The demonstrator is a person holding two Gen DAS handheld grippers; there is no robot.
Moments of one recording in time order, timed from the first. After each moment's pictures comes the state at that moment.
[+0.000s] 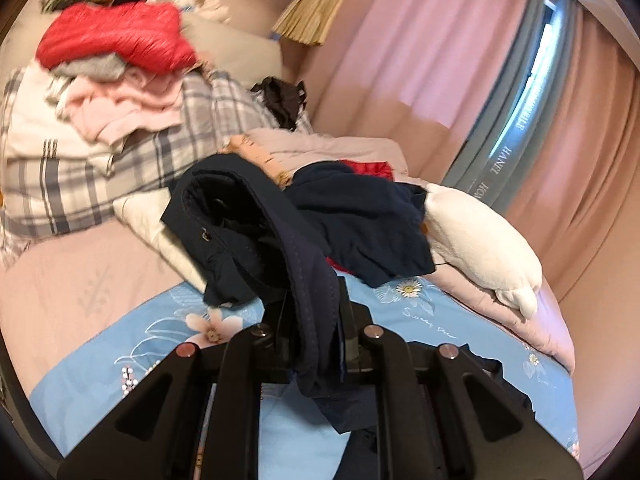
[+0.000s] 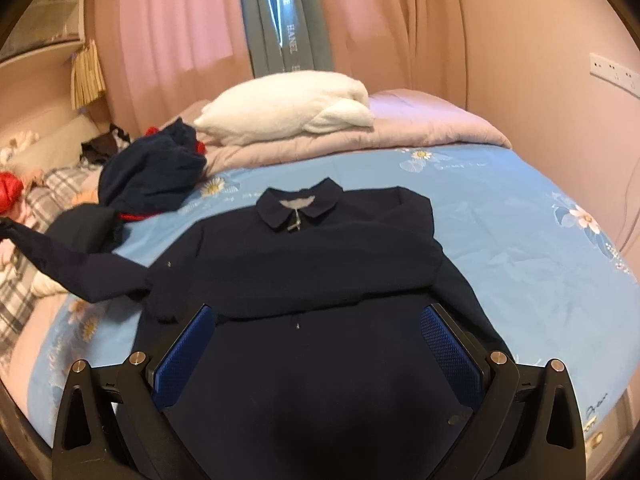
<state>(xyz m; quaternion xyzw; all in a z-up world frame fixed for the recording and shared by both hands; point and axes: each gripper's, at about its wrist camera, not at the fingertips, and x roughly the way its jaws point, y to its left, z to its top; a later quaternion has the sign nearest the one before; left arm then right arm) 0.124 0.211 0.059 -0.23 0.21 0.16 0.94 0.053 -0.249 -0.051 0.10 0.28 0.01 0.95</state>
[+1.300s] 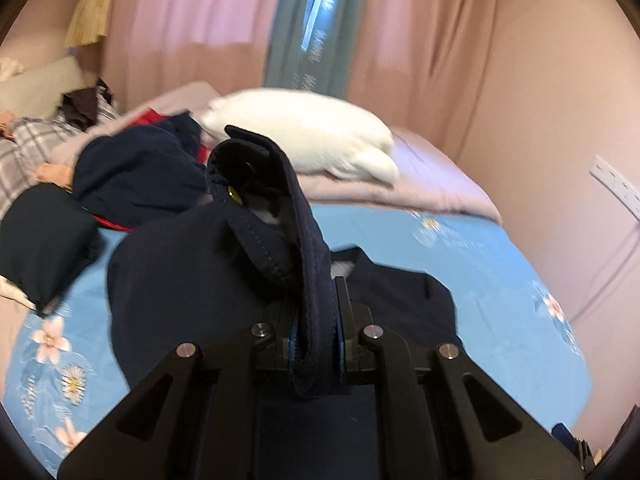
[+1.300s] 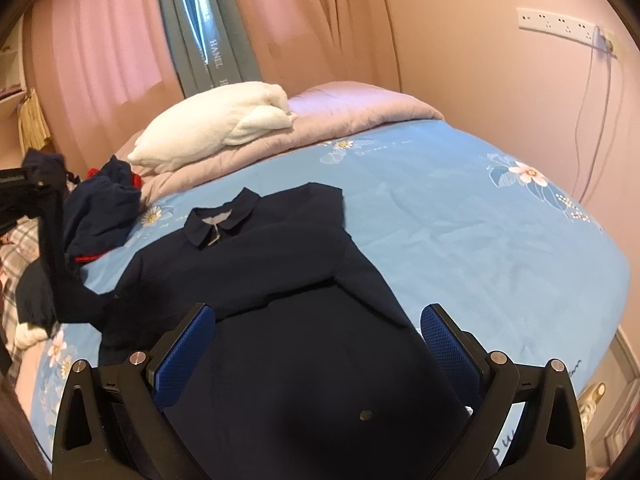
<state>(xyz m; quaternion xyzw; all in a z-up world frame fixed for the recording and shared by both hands) 0.194 -0.067 0.042 -0.06 0.31 -0.11 0.94 0.037 -0.333 -0.073 0.17 0.29 -0.08 0.94</state>
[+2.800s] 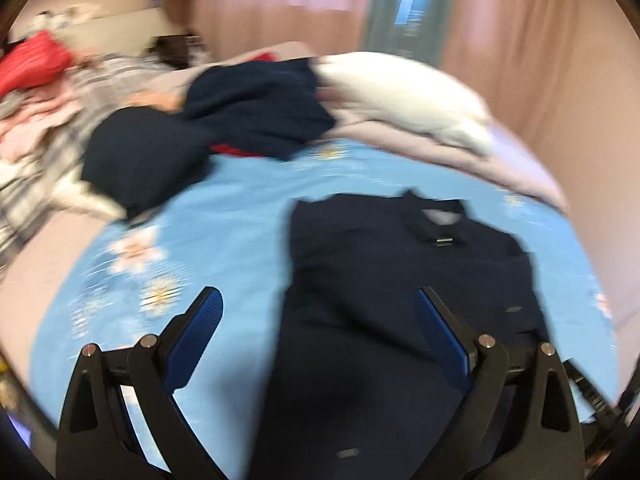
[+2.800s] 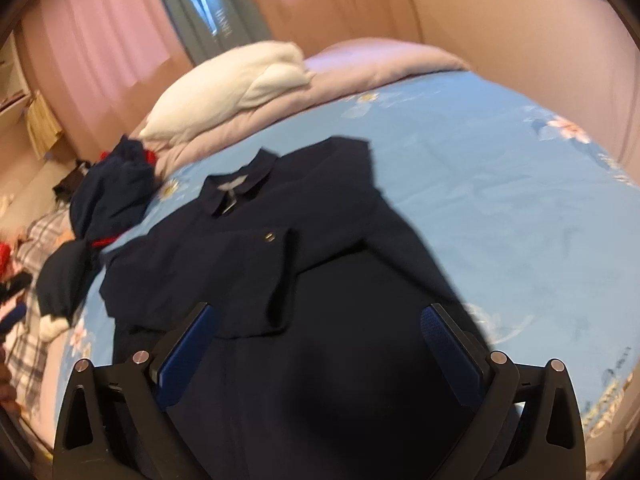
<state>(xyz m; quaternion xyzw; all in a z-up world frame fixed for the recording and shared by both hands) 0.102 0.059 -0.003 -0.08 0.36 0.06 0.93 0.085 -0.329 -0.118 0.20 0.35 0.00 0.91</state>
